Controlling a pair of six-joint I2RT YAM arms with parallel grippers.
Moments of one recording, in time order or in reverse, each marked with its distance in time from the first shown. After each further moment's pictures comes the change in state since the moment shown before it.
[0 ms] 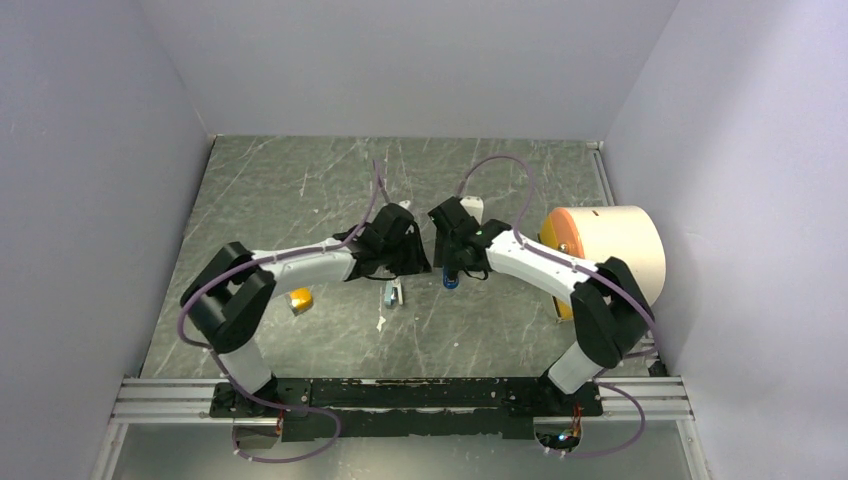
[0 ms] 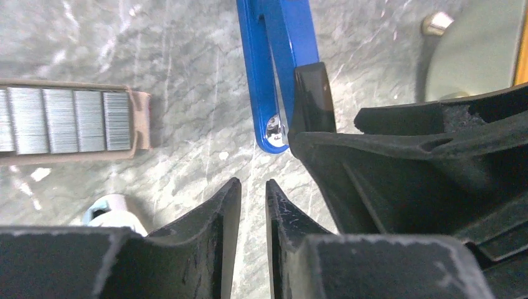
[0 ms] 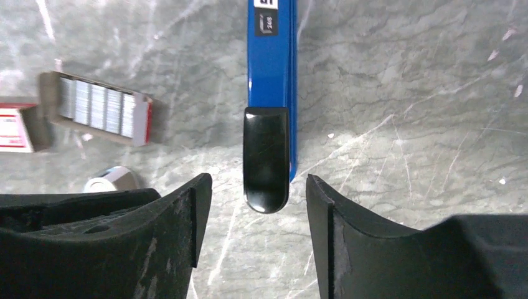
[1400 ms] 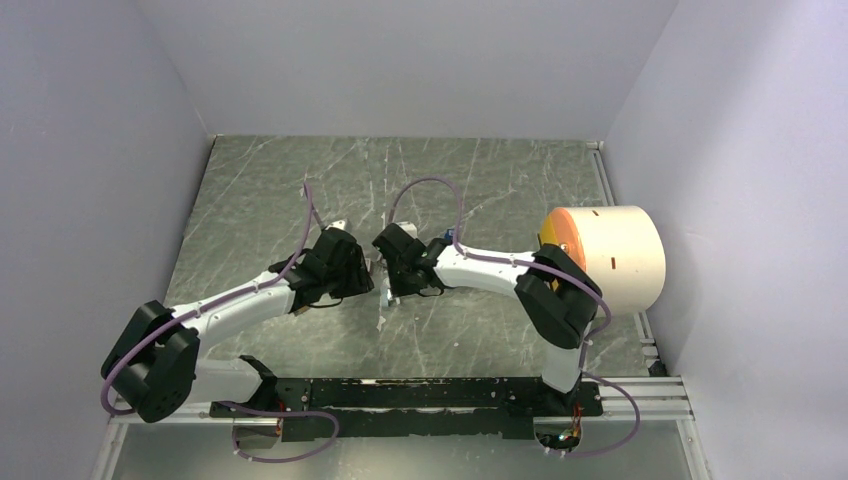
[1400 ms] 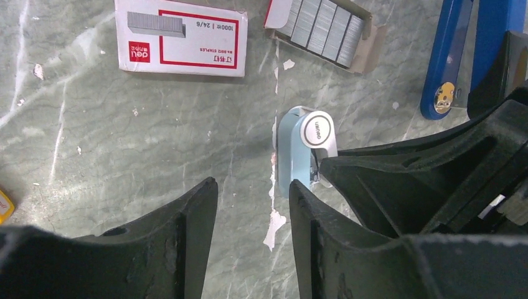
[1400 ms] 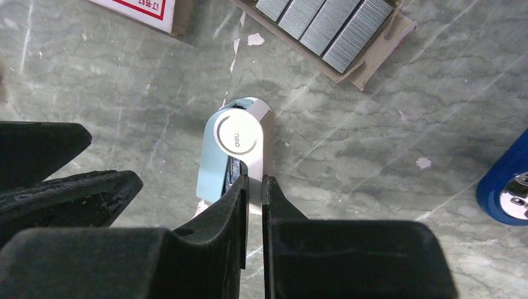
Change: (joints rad) left arm 0.145 -0.453 -0.373 -0.179 -0.180 0.024; right arm 0.250 0.240 0.127 0.119 -0.185 -0.038
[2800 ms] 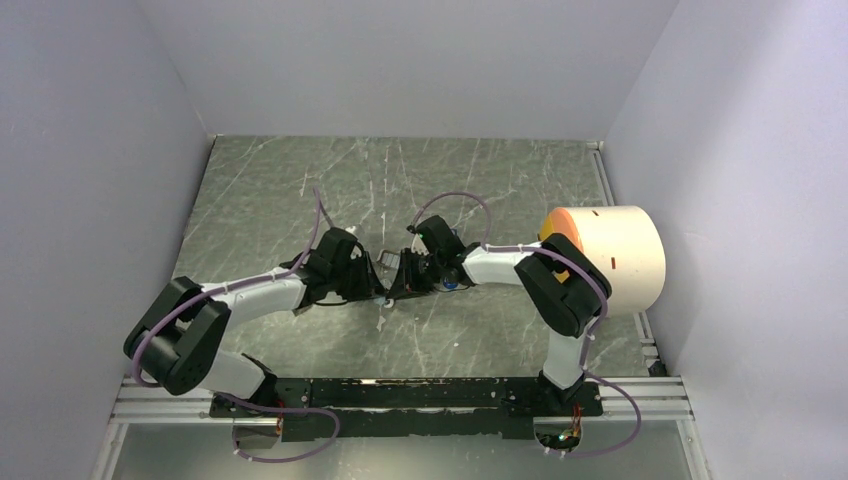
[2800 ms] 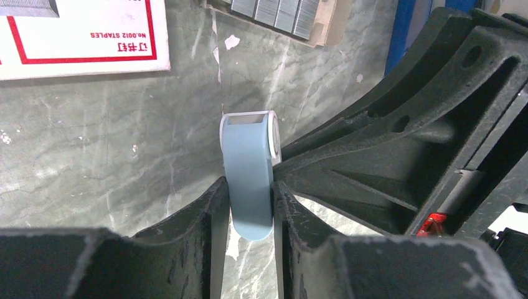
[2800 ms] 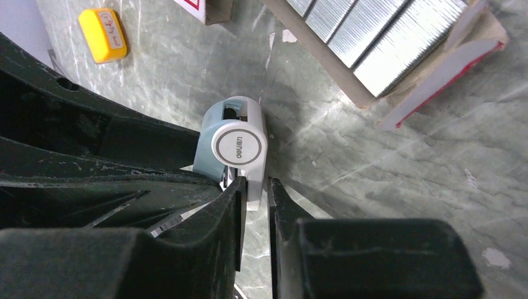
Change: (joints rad) left arm 0.043 0.147 -0.053 0.221 0.281 -0.021; right arm -0.227 0.013 -0.267 0.481 -0.617 0.074
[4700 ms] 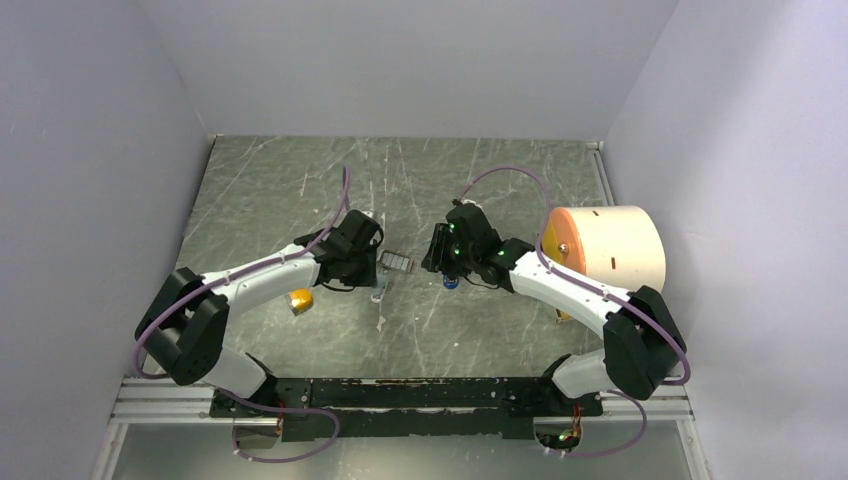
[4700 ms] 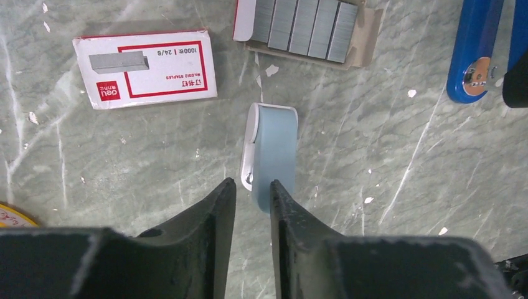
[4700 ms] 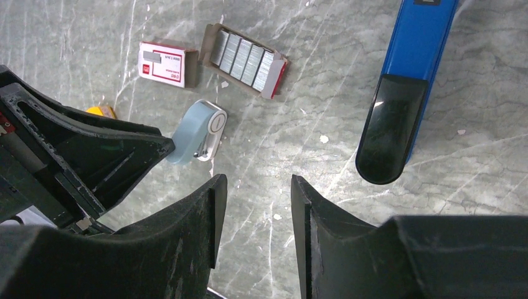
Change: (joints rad) left arm -0.085 0.060 0.294 -0.399 -0.279 0.177; right arm -0.024 -0.463 -0.035 -0.332 0.494 -0.013
